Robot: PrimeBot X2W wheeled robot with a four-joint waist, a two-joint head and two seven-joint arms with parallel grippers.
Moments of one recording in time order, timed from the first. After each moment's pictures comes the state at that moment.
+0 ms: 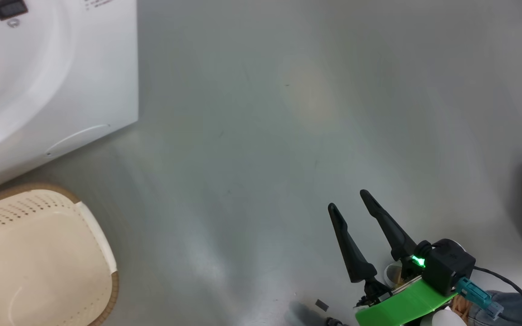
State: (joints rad) left arm -1.36 0.53 -0.10 1.20 -0.28 0.04 -0.17; right arm -0.08 -0.04 0.25 -0.01 0.26 0.13 -0.26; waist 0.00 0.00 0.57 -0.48
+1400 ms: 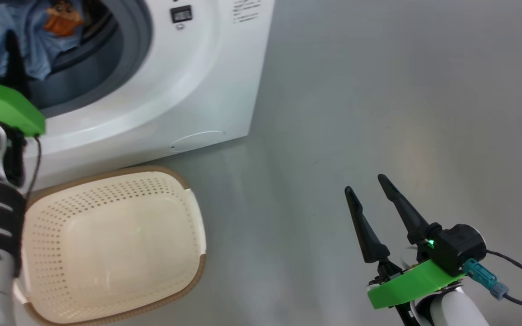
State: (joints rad) left arm -1.05 0.25 -0.12 1.02 -0.37 -0.07 -0.26; right arm -0.15 -0.05 0.18 0.06 0.20 0.13 -0.26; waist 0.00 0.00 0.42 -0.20
